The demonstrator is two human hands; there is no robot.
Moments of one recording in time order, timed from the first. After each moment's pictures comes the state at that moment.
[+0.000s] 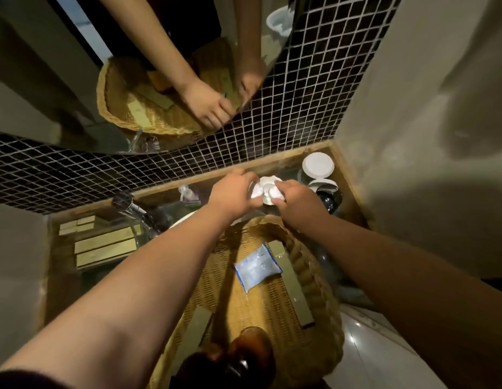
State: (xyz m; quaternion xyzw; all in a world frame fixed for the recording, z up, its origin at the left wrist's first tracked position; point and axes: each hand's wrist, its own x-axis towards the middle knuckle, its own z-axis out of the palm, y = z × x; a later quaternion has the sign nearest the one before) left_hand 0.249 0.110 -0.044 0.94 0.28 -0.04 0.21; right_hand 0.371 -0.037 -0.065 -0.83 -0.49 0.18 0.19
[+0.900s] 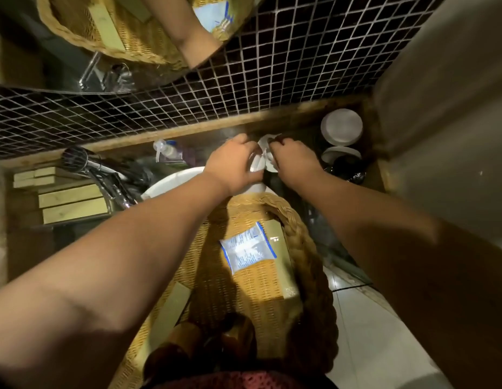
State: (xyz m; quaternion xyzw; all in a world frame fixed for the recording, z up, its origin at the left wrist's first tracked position) left_hand 0.267 0.125 -0.118 0.92 0.29 -0.09 0.24; right_hand 0.409 0.031 -0.146 -0.81 -0.54 0.22 -0.03
